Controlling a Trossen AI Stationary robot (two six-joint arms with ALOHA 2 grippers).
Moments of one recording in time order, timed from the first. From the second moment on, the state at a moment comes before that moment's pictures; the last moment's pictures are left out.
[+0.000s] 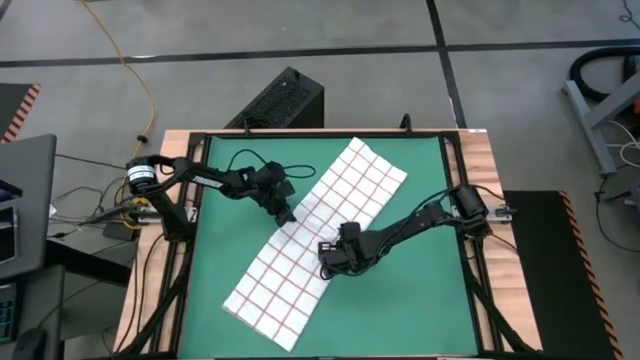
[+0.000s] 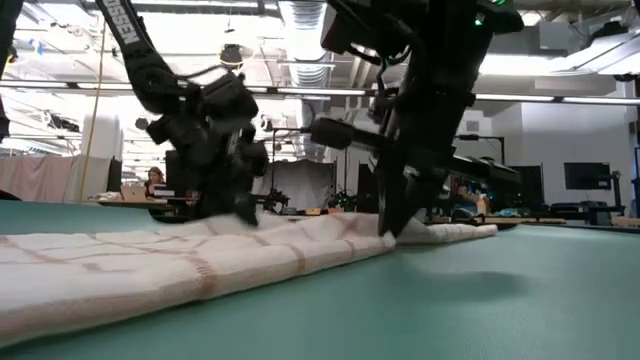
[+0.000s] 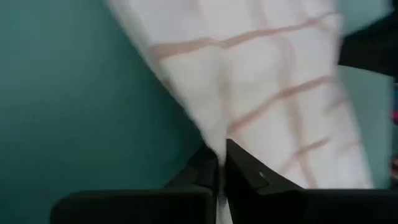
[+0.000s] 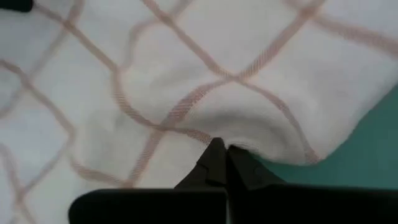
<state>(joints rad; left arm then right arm) 0.38 1.67 0.65 0.18 0.55 -0.46 0.29 2.00 1.35 -0.69 0.44 1.78</state>
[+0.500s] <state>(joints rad) 0.41 1.27 0.68 0.19 0.51 -0.49 0.36 1.81 1.55 -1.19 0.67 1.75</state>
